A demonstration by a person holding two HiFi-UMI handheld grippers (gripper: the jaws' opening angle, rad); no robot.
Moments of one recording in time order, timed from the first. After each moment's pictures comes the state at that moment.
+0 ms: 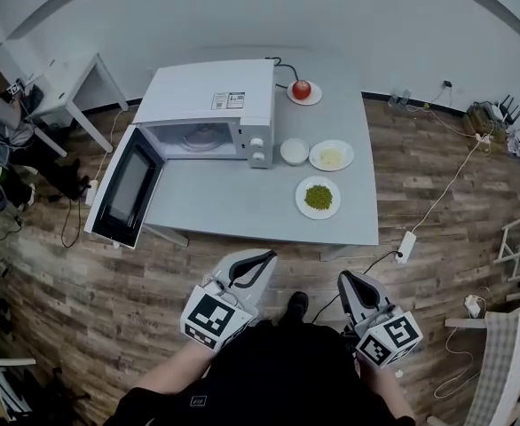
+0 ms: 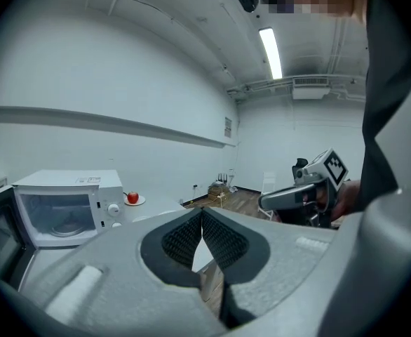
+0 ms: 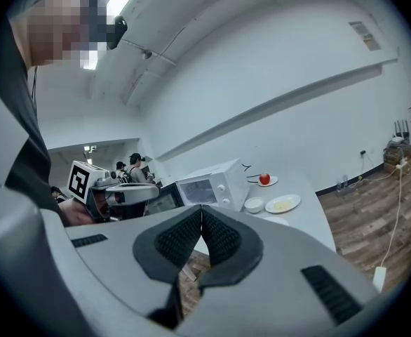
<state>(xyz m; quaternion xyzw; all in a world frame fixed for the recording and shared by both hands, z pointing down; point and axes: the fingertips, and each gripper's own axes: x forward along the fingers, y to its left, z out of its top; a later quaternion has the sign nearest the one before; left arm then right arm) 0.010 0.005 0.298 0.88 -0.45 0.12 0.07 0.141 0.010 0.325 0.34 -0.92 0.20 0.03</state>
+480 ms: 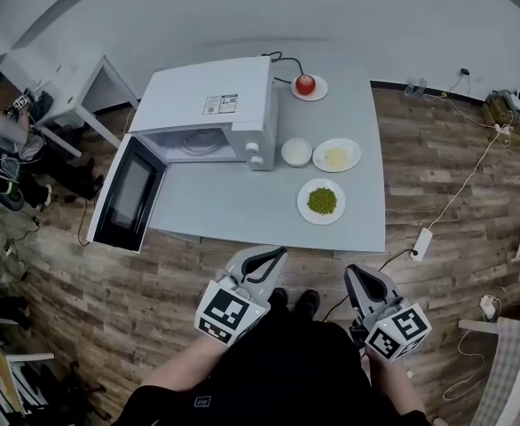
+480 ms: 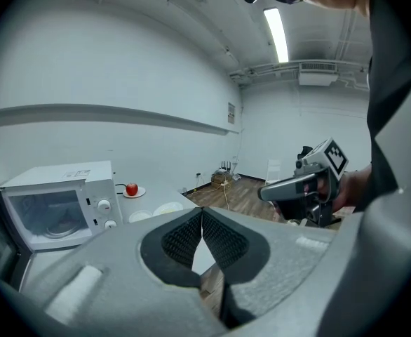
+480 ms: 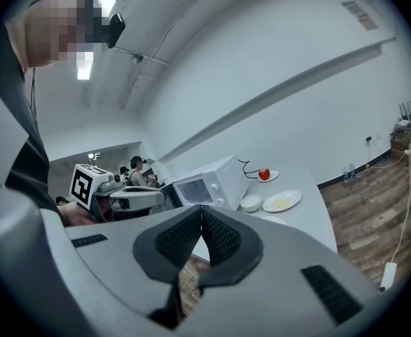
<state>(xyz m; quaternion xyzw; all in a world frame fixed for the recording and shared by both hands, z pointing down) 0.046 -0.052 0.326 0.87 -0.45 0.17 0.08 0.167 -0.049 0.344 0.31 -0.92 0.23 0.02</state>
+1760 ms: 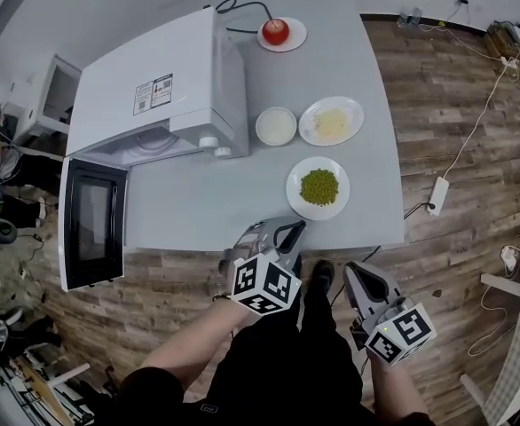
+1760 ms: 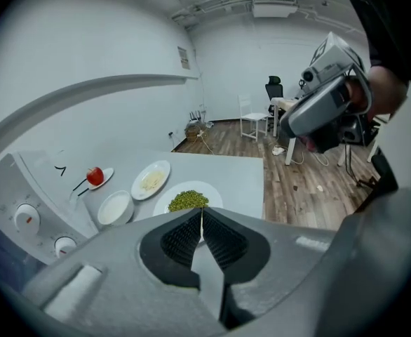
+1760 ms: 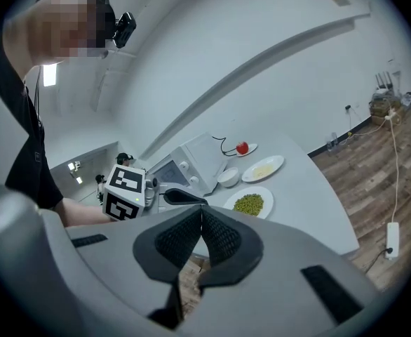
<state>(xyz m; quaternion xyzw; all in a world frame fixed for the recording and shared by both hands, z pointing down) 0.077 -0.170 0.518 0.86 -0.31 0.41 0.00 0.157 -0.108 0.459 0.35 -0.88 0.32 0.05</state>
